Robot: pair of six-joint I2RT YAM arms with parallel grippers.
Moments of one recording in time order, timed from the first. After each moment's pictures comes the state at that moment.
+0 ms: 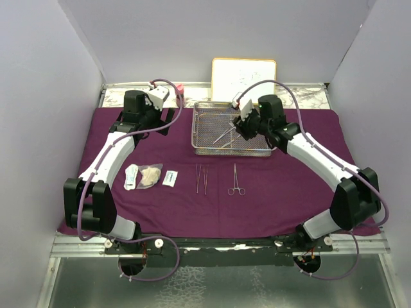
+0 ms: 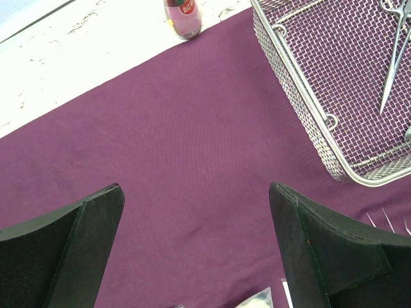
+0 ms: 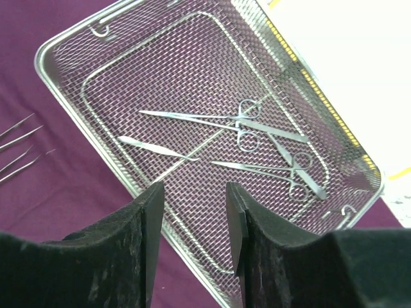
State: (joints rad) left arm -0.15 1.45 1.15 -0.27 0.20 0.25; right arm 0.49 1.49 1.17 -0.24 -0.19 -0.41
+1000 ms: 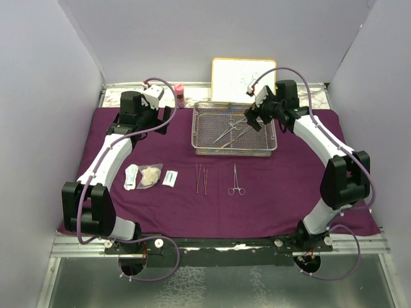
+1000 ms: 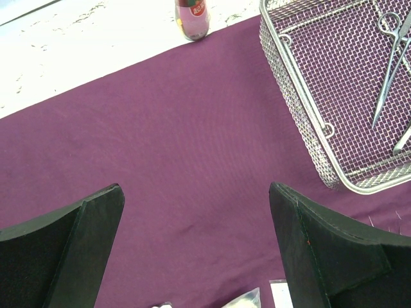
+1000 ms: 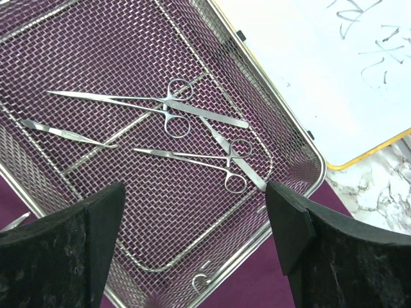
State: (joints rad) left arm -0.13 1.42 1.13 -0.26 0.20 0.17; right arm 0.25 1.66 1.34 -0.30 -0.34 -0.56
